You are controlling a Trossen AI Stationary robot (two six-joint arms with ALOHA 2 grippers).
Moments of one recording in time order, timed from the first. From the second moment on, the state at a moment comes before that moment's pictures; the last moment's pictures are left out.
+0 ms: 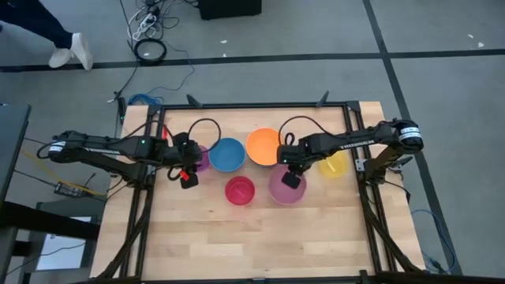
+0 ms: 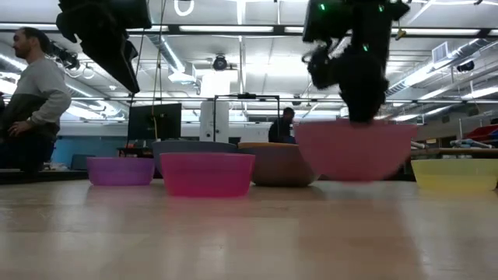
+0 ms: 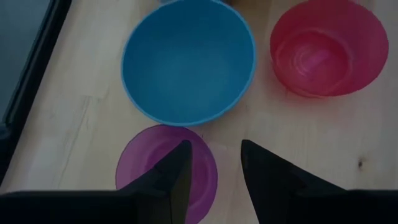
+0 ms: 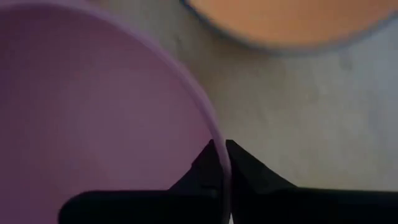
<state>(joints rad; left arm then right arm) -0.06 1.01 0.88 -0.89 -0.31 -0.19 -0.02 1.58 1.15 -0.92 0.09 0.48</state>
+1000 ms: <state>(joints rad) -0.06 1.02 0.88 -0.71 -0.32 -0.09 -0.34 1.69 1.35 -0.75 0.14 0.24</state>
